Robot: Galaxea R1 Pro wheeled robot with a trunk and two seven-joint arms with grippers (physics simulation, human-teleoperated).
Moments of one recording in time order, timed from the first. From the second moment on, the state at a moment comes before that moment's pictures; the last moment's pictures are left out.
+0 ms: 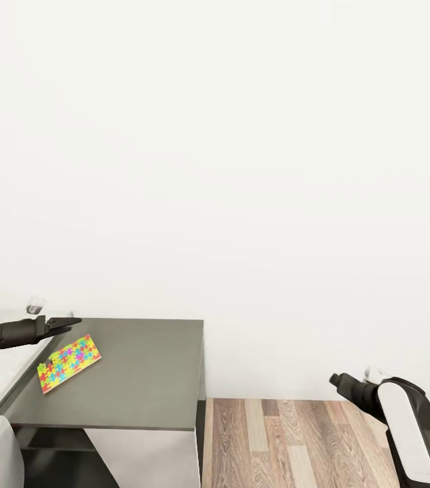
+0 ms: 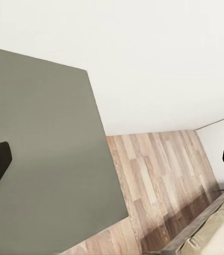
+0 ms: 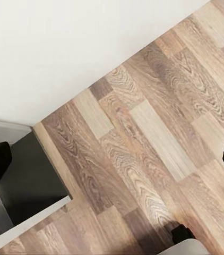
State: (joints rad) left arm -0.84 0.63 0.05 -0.59 0.22 0.77 -1.28; right arm -0.27 -0.05 -0.25 -1.60 -0.81 1.02 -0.75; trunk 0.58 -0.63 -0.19
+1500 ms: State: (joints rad) left arm -0.85 0.43 0.05 -0.65 0.23 0.77 -0.29; right arm -0.27 -0.05 -0.25 -1.60 -0.81 1.02 -0.73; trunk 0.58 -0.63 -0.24
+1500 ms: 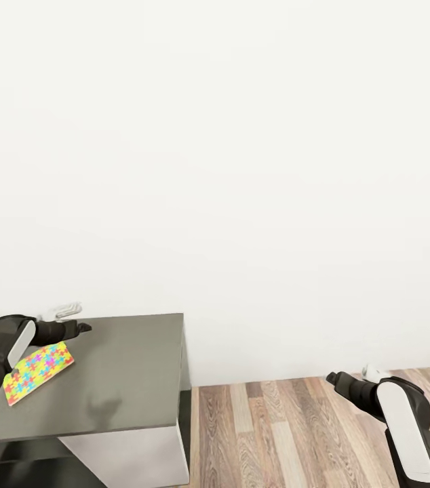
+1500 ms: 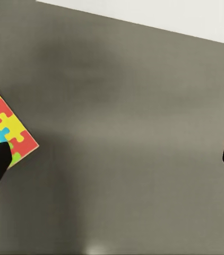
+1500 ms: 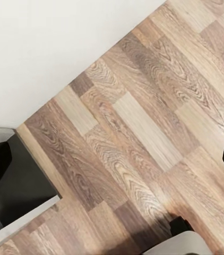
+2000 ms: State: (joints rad) left arm -0.85 0.43 0.06 -0.65 0.23 0.77 -0.26; right arm -0.27 -0.05 -0.19 -1.60 -0.81 1.01 -0.72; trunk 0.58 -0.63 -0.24
